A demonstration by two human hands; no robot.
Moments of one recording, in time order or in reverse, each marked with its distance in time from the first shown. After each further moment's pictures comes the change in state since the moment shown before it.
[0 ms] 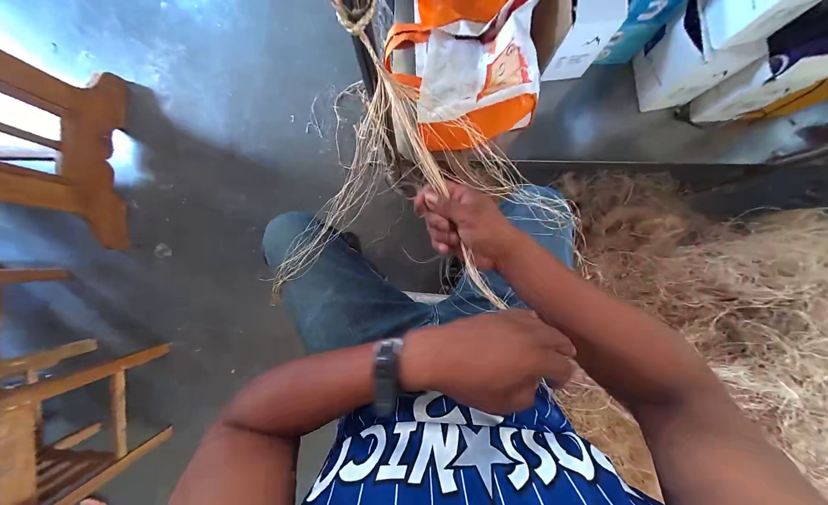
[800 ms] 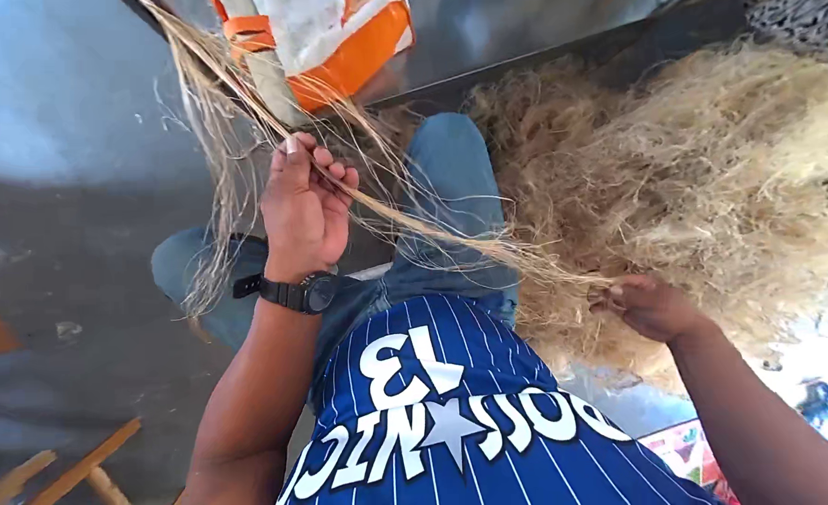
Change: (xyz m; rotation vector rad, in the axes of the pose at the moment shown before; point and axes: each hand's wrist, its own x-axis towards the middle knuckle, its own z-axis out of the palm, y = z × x) left_hand -0.011 -0.120 -0.035 -1.328 1.241 -0.382; right_hand -0.415 0.087 -0.105 -0.081 0.862 0.341
